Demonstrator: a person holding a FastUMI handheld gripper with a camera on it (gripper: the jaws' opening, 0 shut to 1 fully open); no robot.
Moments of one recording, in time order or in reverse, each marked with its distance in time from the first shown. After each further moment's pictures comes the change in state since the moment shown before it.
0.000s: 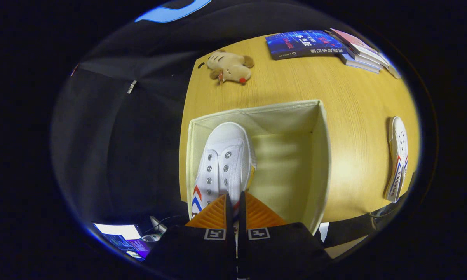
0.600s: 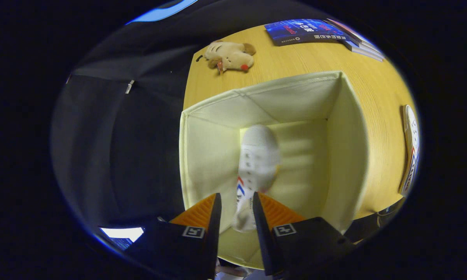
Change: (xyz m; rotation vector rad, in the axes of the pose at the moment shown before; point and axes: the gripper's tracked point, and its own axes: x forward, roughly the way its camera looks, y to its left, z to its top) arm 0.026 0.015 -0.005 0.008 0.041 0.092
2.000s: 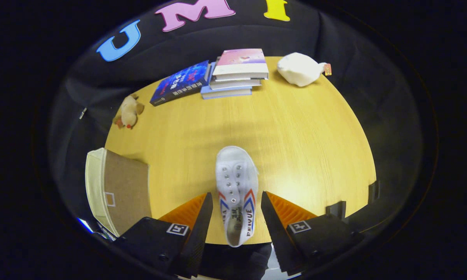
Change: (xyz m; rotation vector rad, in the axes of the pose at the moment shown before) arm -0.207 -0.386 0.056 -0.025 -0.285 -0.439
